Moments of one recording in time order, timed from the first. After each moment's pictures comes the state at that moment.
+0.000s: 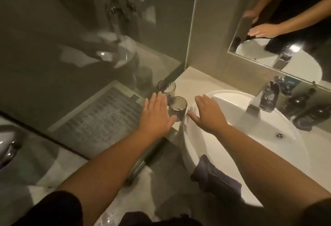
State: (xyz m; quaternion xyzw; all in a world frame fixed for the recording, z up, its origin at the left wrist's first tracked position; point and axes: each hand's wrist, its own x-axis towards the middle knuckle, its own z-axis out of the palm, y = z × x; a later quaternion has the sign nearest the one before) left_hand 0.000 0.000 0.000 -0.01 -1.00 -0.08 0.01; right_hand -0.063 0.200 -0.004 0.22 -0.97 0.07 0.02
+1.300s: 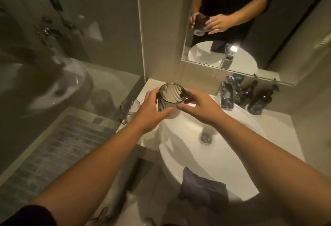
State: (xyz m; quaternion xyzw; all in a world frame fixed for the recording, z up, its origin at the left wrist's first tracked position) left_hand -0.095 0.044 0.040 -0.14 -0.84 -0.52 -0.05; right_hand -0.074 0.246 0.084 0.10 -0.91 0.41 -0.01
